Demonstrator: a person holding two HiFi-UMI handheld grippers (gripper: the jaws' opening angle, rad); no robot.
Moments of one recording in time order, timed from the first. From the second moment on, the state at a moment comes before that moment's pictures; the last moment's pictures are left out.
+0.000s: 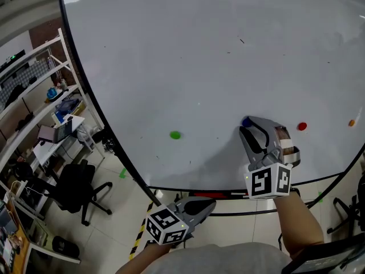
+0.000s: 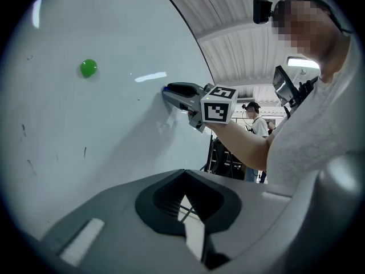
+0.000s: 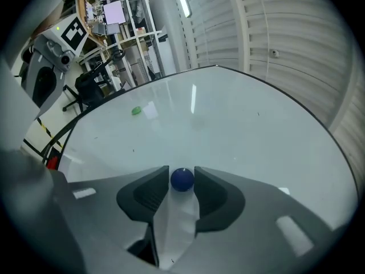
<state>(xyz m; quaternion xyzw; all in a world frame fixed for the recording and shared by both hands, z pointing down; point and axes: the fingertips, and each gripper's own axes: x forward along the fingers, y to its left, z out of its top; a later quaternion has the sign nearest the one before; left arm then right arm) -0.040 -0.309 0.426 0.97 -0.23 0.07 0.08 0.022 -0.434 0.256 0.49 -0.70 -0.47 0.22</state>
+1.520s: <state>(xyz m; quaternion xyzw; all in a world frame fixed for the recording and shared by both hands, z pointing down) -0.019 -0.303 0.410 0.97 -0.22 0.06 0.07 0.023 -0.338 0.358 0.32 -0.90 -0.23 0.18</state>
